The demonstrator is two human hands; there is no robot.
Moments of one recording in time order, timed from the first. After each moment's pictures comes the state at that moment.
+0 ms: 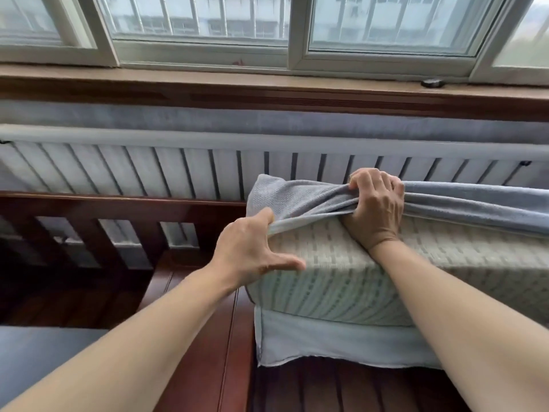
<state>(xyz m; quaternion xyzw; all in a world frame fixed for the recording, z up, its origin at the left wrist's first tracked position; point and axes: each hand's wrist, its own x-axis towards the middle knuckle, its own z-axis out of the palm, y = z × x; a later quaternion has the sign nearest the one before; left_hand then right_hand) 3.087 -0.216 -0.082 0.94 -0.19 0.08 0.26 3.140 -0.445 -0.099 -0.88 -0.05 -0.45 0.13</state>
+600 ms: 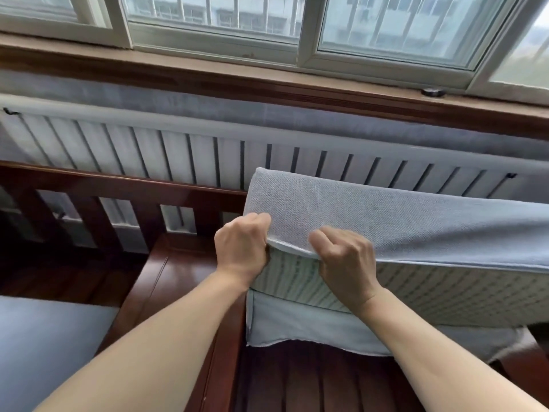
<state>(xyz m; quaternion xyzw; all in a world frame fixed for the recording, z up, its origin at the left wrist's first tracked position) 3.060 -0.229 -0.109 0.95 -0.10 0.25 0.14 3.034 -0.396 -0.097 -0.88 -0.24 -0.40 0.06</state>
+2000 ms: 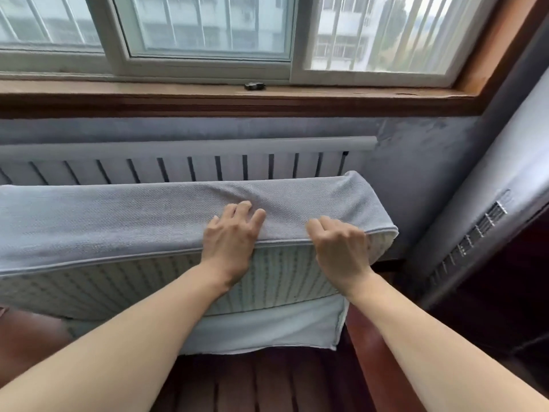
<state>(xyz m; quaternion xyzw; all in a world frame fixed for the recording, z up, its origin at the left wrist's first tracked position) 3.036 -0.598 -0.083 0.95 -0.27 0.16 0.03 2.988 -0.783 -0.086 -0.91 -0.10 -0.41 -0.04</state>
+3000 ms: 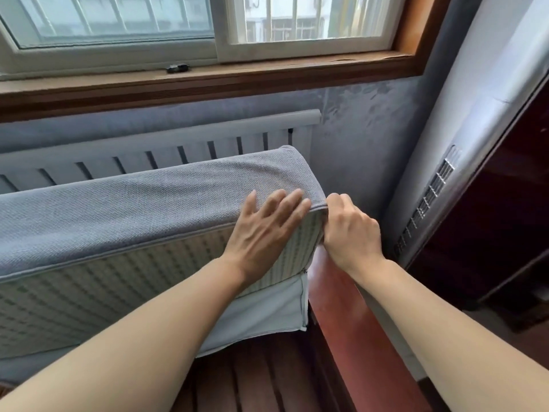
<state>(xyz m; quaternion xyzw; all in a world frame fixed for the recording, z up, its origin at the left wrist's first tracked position) 3.021 -0.739 -0.117 0.85 -0.47 0.25 -0.01 2.957 -0.896 -0.122 -0.94 0.13 -0.30 0.03</state>
